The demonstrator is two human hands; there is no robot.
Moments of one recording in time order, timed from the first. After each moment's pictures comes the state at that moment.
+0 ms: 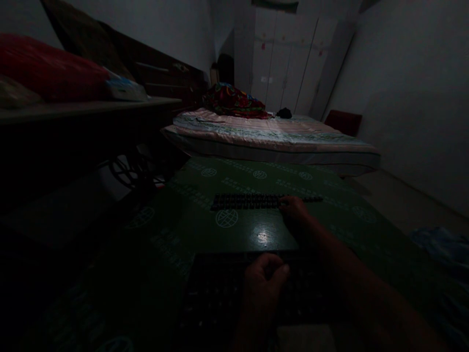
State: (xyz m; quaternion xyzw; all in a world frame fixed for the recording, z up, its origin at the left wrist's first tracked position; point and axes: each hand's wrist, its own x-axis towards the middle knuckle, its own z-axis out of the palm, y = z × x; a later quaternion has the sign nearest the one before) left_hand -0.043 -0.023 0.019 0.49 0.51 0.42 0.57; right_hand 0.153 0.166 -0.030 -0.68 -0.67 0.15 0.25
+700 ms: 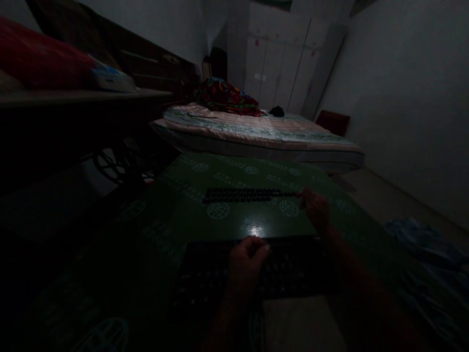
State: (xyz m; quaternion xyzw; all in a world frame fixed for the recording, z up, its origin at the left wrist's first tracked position) left_hand -0.047 -0.019 0.027 0.50 0.51 0.45 0.54; right_hand 0.172 0.065 0.035 -0.66 -0.57 0.11 0.48
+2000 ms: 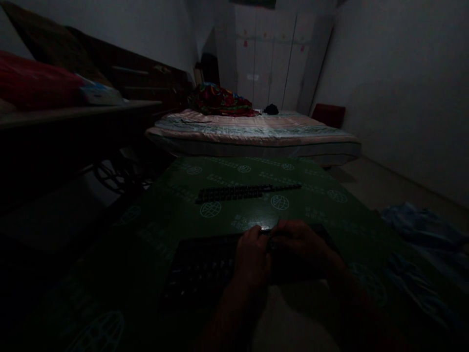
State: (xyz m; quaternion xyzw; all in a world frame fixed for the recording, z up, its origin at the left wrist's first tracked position) left_hand -0.017 -0.022 0.030 0.84 0.50 0.14 0.14; right_hand 0.146 -0.019 0.034 -0.46 -0.75 0.33 0.35
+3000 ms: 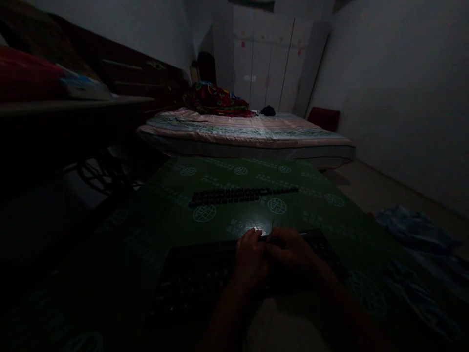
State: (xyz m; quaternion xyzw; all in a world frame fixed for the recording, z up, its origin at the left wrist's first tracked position) left_hand -0.015 -0.001 -0.007 0.85 0.46 0.20 0.15; right_hand 0.133 -0.014 0.020 -0.53 -0.72 0.27 0.35
